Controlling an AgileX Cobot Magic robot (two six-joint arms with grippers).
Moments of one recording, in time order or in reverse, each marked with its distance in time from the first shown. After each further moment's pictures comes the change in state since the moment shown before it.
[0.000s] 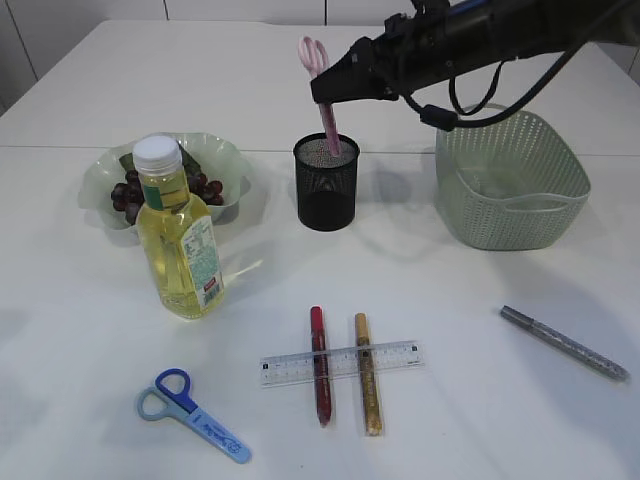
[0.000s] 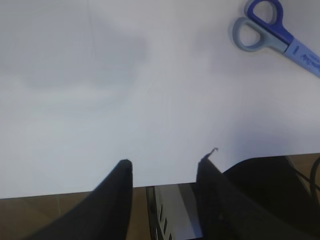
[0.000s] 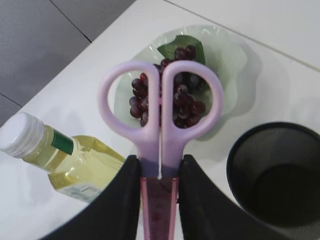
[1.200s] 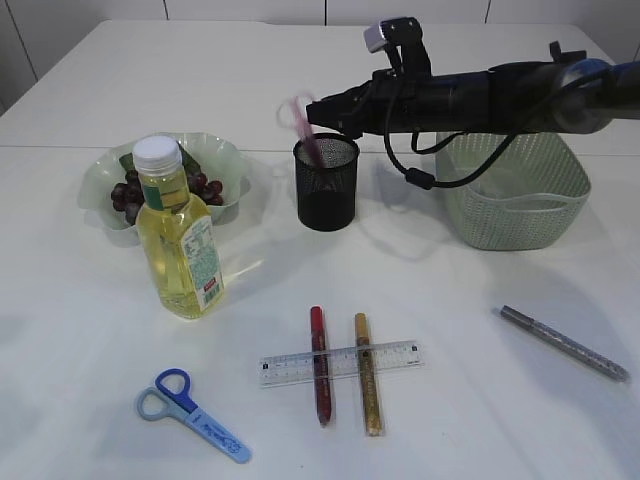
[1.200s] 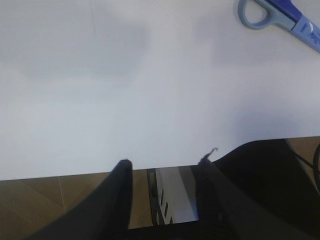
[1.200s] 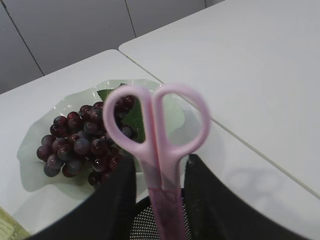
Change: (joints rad) left arm 0.000 -0.002 0.000 -0.002 0.055 0.000; right arm 0.000 0.232 -0.019 0.483 -0.167 -0.736
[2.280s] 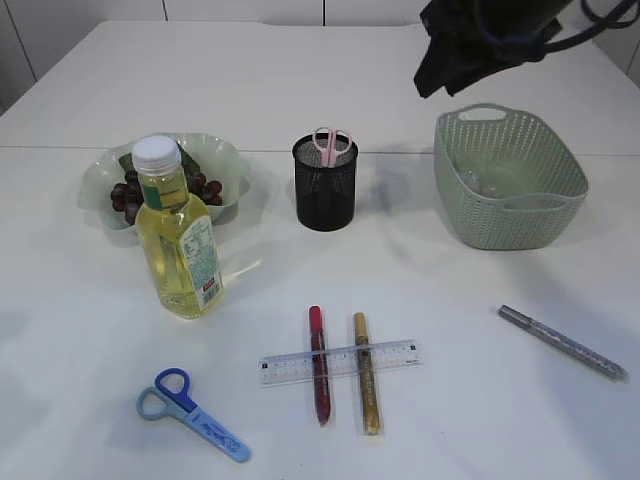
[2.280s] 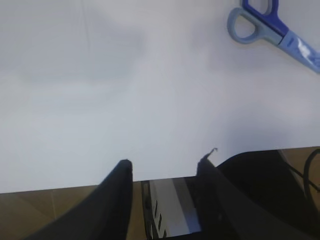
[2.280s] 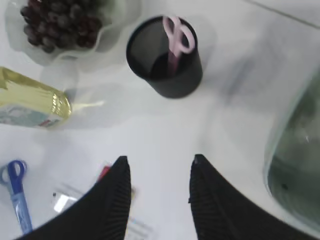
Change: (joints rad) left arm 0.000 0.000 0.000 -0.021 -0.046 0.000; right arm 0.006 -0.474 -0.002 -1.246 0.321 1.436
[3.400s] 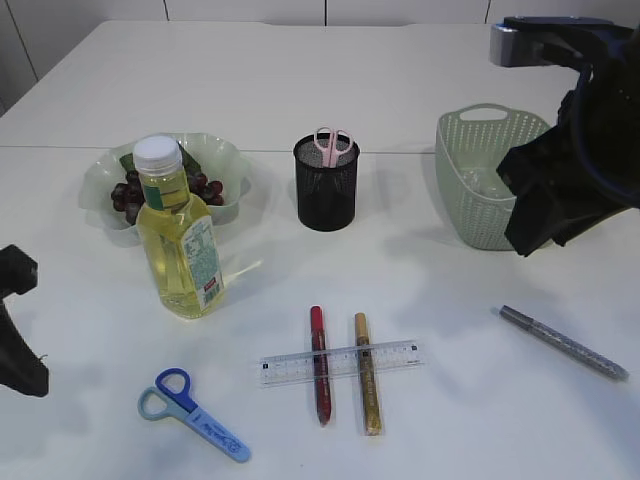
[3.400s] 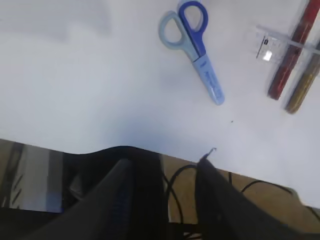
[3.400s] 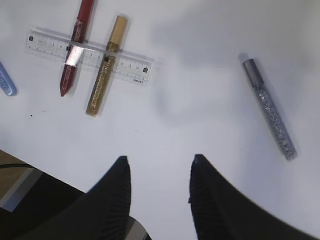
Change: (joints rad) left arm -0.091 -0.008 0.000 -0.233 -0.054 -0.429; right arm 0.133 -0.423 0.582 -0.247 0.077 0.268
